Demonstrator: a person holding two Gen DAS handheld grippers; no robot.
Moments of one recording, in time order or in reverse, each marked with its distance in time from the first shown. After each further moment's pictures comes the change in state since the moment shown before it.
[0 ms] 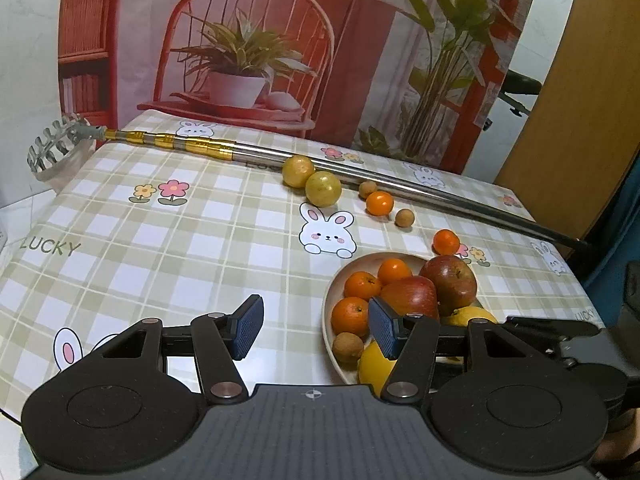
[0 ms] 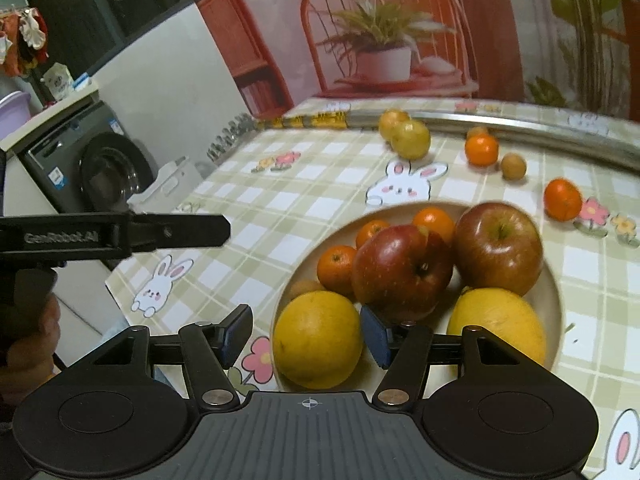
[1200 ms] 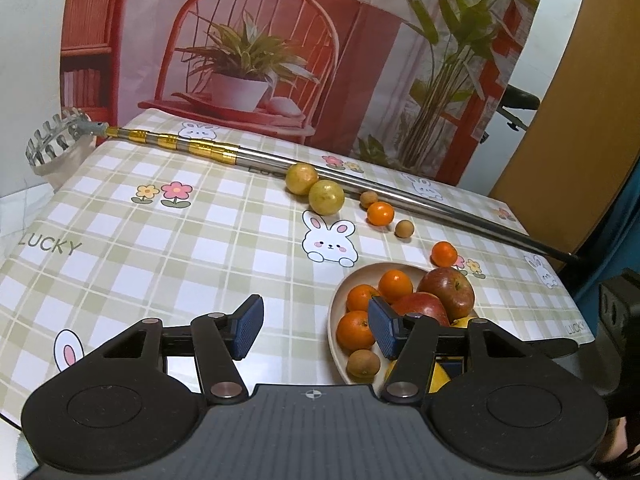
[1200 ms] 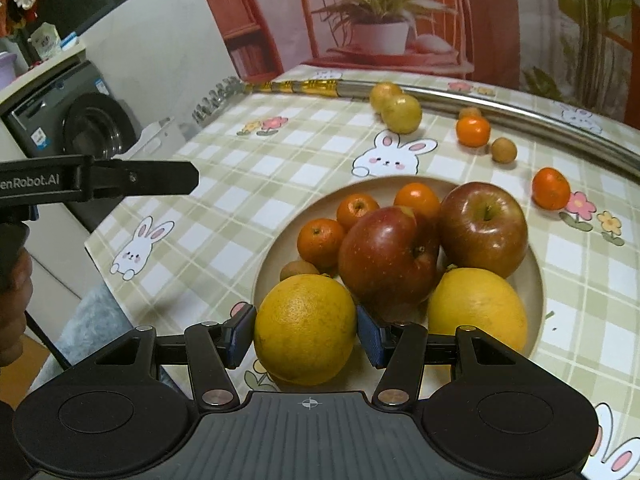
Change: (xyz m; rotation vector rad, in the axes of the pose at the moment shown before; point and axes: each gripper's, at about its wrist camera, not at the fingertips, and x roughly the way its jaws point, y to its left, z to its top) left arm -0.001 0.011 0.002 -0.039 -0.019 -0.033; right arm 0.007 0.003 -0.001 -0.048 0.133 -0.065
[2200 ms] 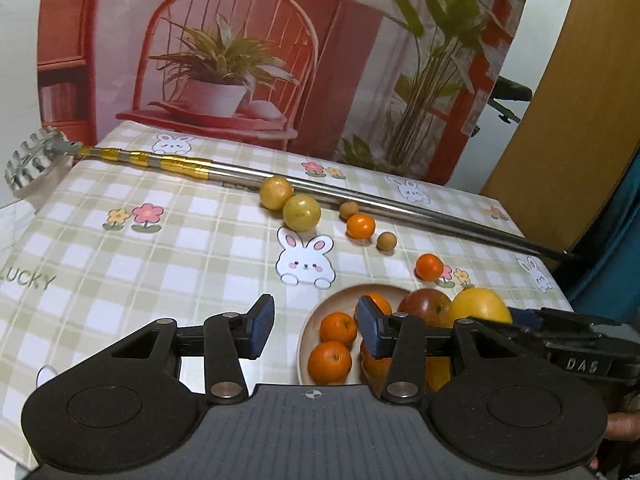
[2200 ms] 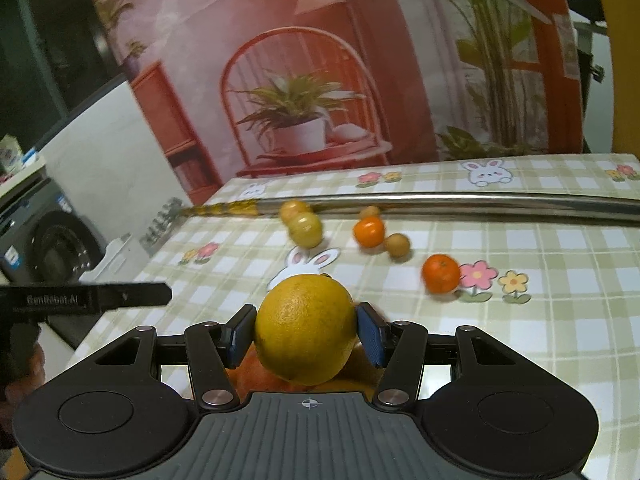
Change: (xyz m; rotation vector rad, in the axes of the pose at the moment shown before) left arm 0.015 -0.021 0.028 0.037 0.024 -0.014; right arm -0.060 -0.067 0.023 0.172 -0.290 -0.071
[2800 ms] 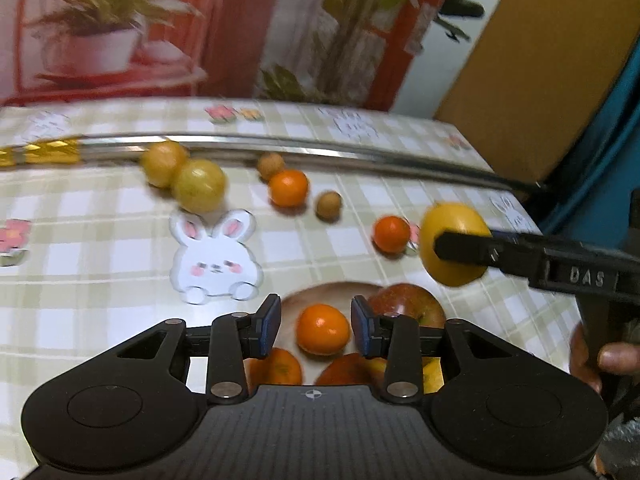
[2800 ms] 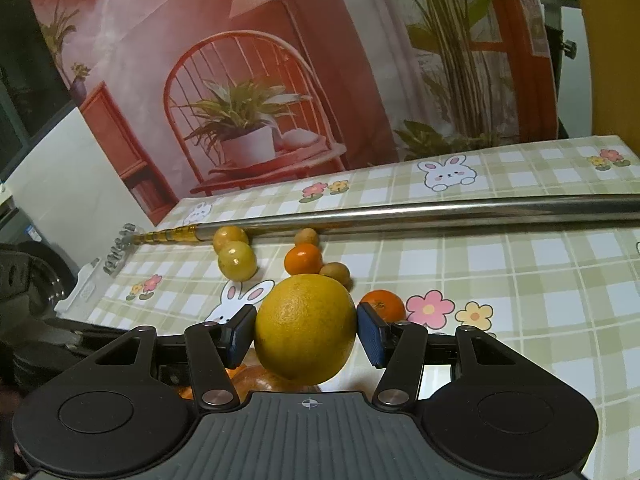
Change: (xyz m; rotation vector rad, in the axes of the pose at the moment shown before) left arm 0.113 -0.026 0.028 0.148 0.194 -0.173; right arm 0.045 -0.068 0.034 0.099 -0.006 -0.064
